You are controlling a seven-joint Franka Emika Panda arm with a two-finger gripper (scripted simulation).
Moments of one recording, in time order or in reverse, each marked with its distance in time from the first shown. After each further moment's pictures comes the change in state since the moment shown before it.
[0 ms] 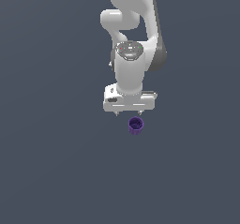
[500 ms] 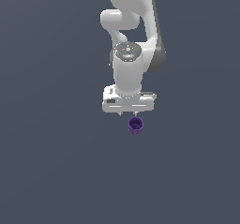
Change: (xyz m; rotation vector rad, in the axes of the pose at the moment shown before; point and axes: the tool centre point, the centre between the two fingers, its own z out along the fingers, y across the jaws) arm 0.003 0.003 0.001 0.008 -0.001 0.017
